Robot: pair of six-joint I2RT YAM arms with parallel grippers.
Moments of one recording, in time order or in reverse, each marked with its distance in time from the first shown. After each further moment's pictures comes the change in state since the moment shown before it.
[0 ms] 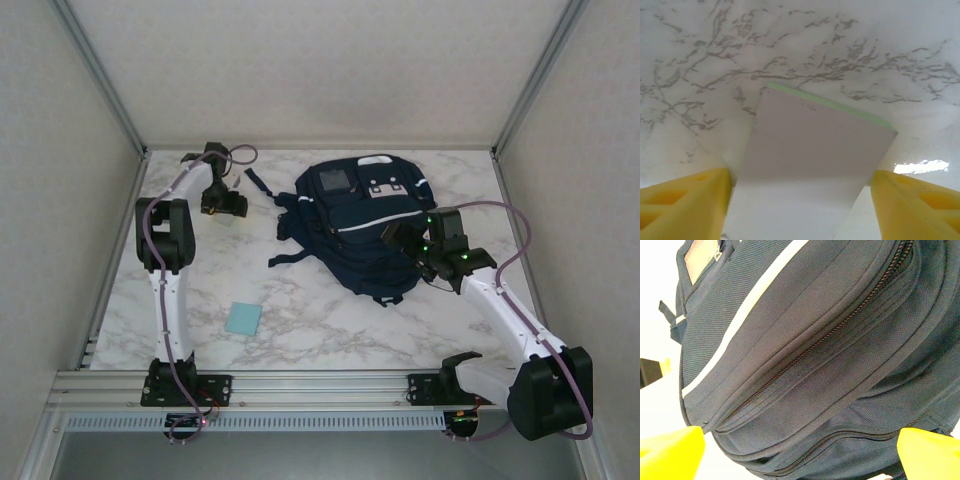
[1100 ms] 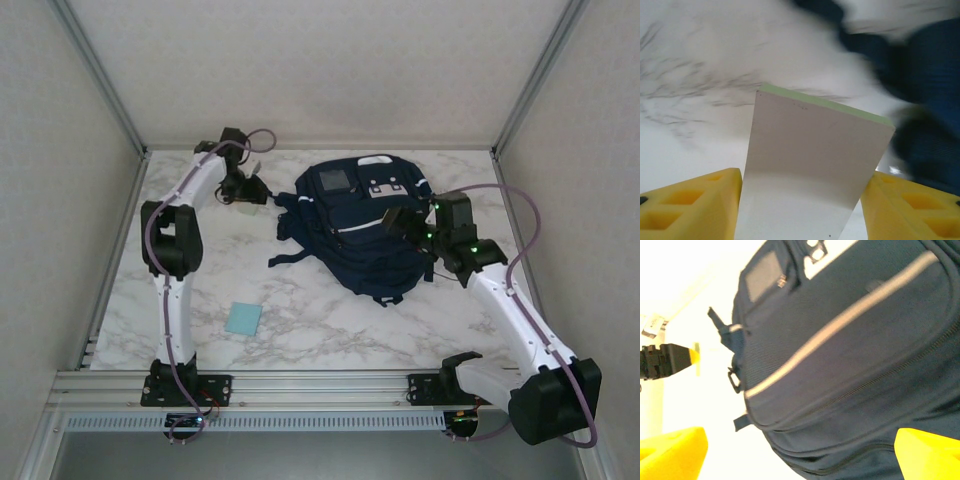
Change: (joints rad) left arm -0.132 -0.107 0.078 -0.054 0.131 -0.081; right arm 0.000 -0.019 0.156 -0.046 -0.049 -0.081
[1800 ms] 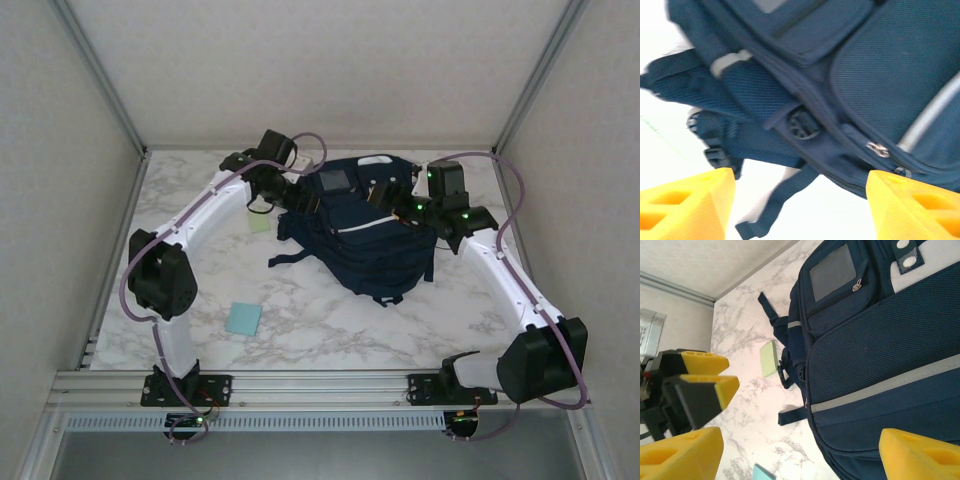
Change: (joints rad) left arm -0.283 -0.335 -0.242 0.165 0.000 -0.075; right arm 0.000 0.210 0.217 0.010 -0.190 -0.044
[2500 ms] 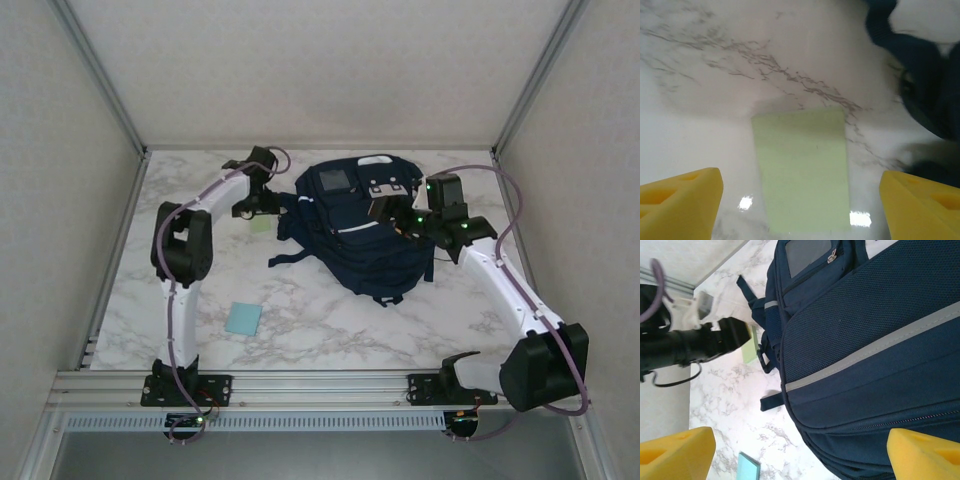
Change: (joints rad) left arm 0.172 0.332 0.033 0.023 -0.328 -0.316; right arm 0.000 -0.047 -0.097 -0.017 0.016 -0.012
